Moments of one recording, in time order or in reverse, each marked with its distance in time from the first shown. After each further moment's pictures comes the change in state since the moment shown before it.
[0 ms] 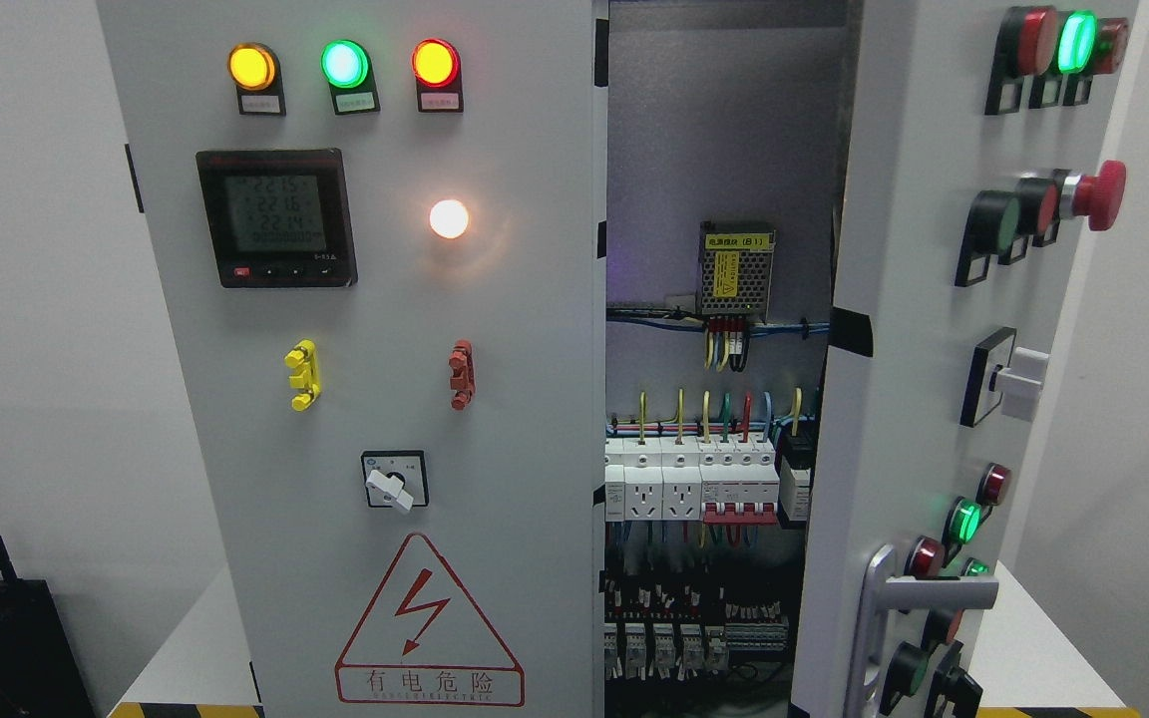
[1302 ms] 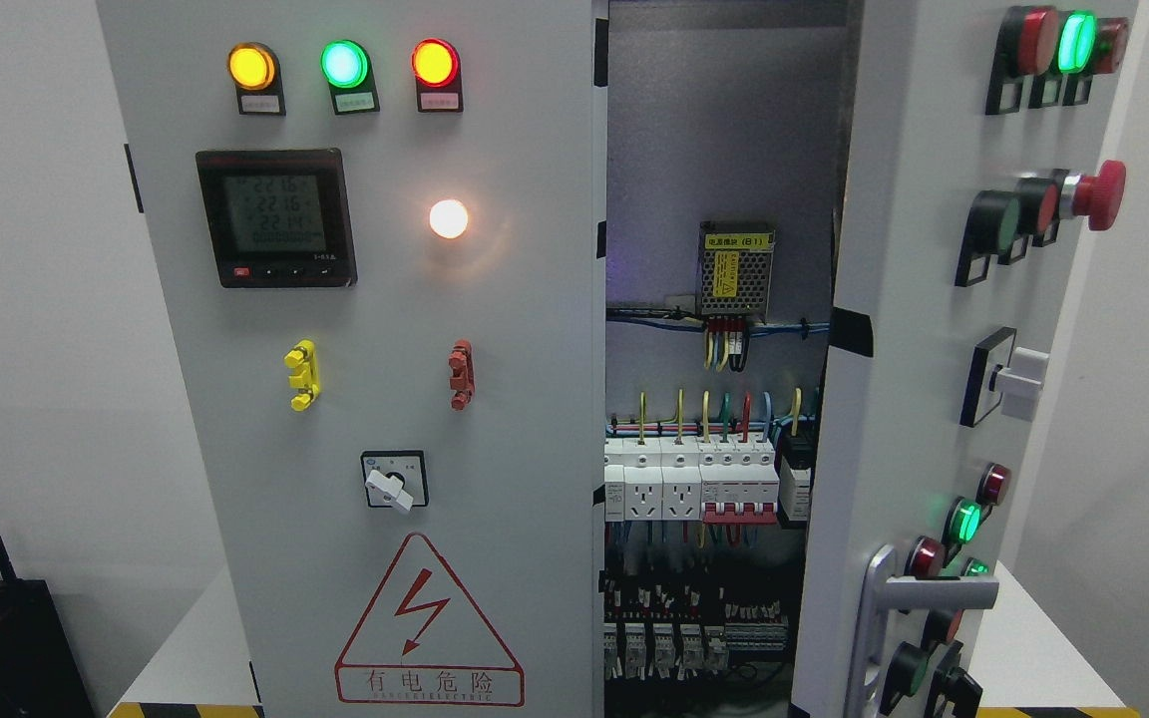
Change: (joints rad) left arm 0.042 0.012 0.000 -0.055 0.000 0.006 -0.002; right arm 0.000 0.000 0.000 0.000 0.000 0.000 -0.001
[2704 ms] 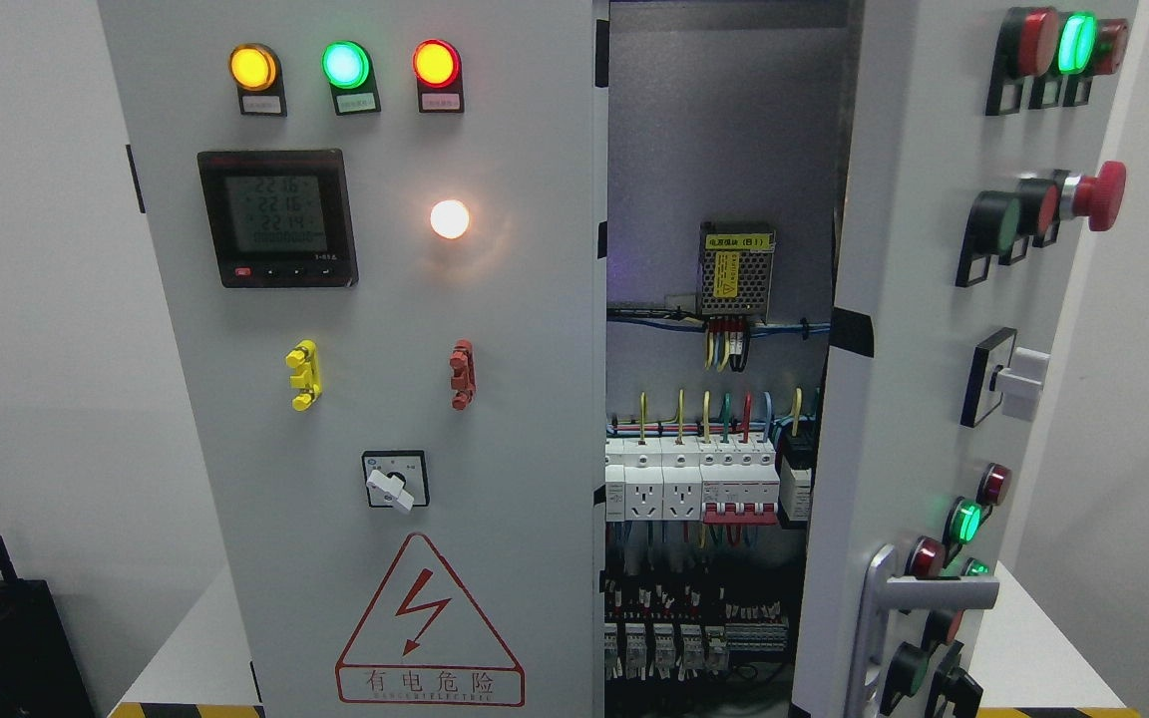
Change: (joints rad) left arm 0.636 0.438 0.199 -1.521 0.565 -0.380 -0.091; right arm 0.000 0.000 0.000 0.000 0.000 0.000 0.001
